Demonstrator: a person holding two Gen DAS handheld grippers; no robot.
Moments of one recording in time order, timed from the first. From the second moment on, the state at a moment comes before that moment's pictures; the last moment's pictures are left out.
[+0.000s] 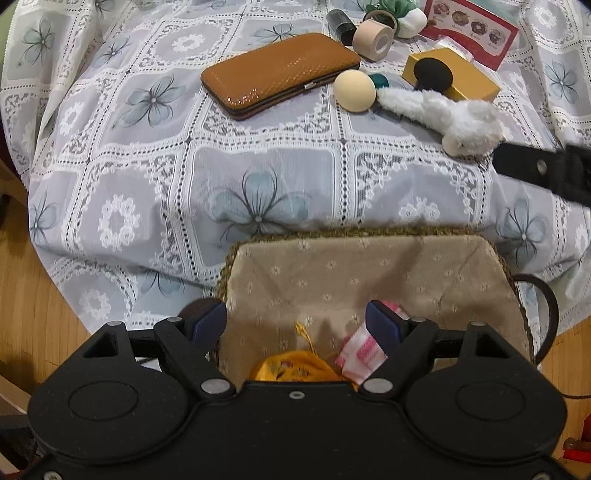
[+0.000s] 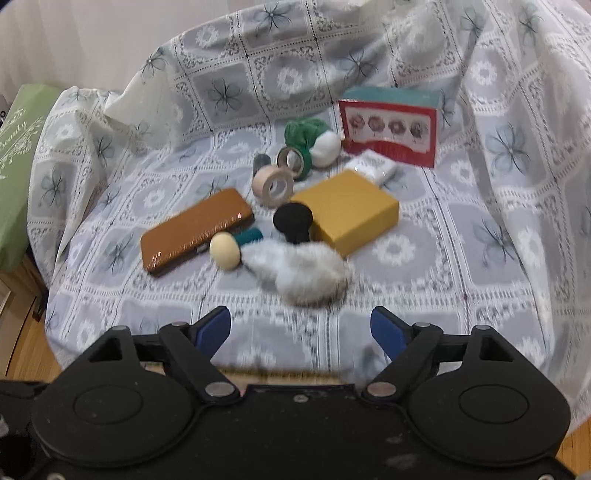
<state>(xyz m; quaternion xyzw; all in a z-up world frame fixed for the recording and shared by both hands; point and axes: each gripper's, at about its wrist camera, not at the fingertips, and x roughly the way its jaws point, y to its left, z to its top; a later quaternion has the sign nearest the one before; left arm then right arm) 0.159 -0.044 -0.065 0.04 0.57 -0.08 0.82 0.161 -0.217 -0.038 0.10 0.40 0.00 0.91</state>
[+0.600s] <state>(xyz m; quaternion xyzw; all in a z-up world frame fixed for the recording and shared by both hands) 0.204 -0.040 -0.065 0.03 0.56 -0.07 0.83 0.236 -0.215 -0.074 0.07 0.42 0.00 0.90</state>
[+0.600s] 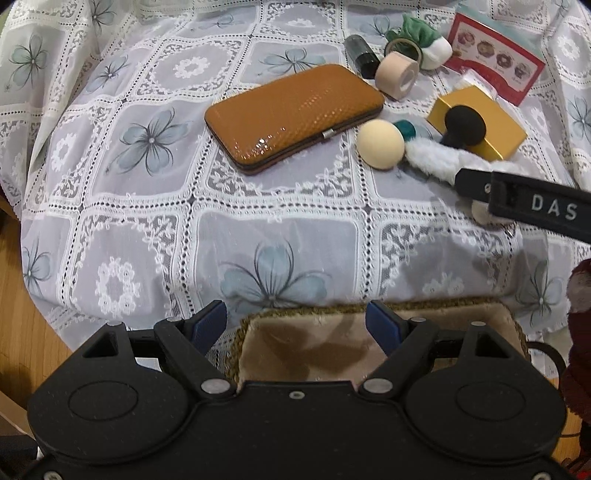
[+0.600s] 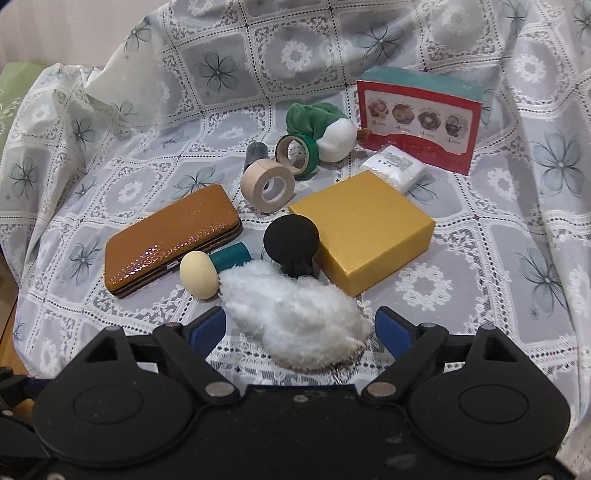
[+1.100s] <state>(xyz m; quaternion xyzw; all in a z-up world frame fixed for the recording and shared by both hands) 0.206 -0.032 -0.066 0.02 0.56 -0.05 0.83 0.249 -0.207 -0.083 0.05 0.44 0.00 0.90</state>
